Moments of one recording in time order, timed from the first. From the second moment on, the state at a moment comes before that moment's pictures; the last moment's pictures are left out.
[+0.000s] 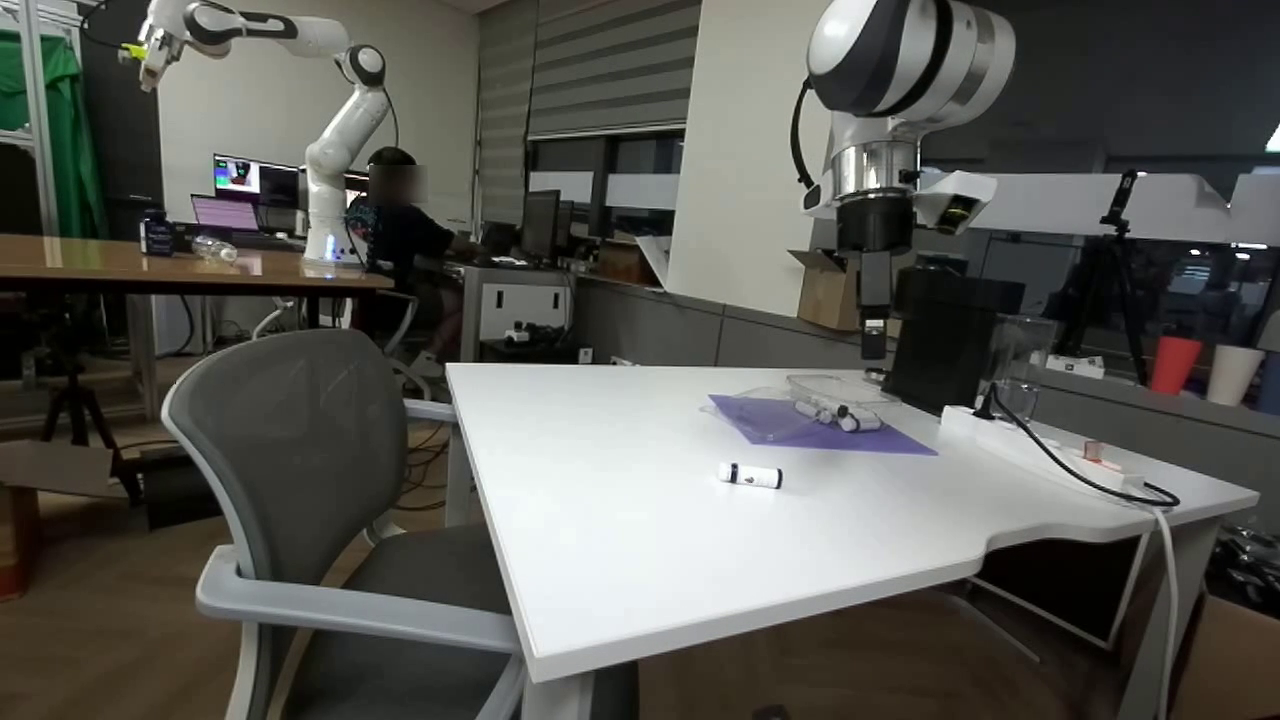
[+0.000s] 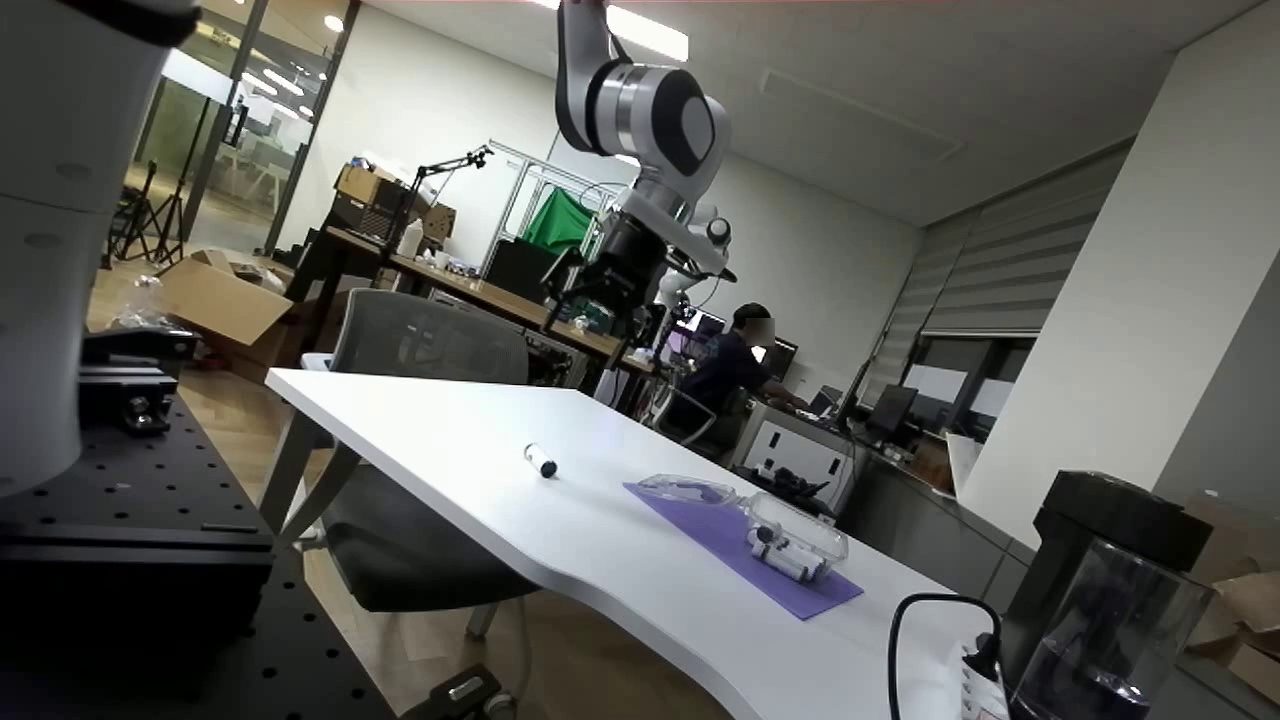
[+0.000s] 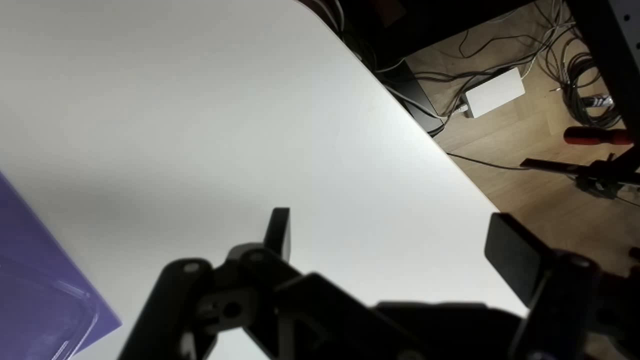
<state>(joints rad) 0.06 0.11 -0.04 -2.28 -0.04 2.18 -0.90</state>
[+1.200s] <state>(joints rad) 0.04 0.35 0.01 -2.23 -0.44 2.47 -0.91</state>
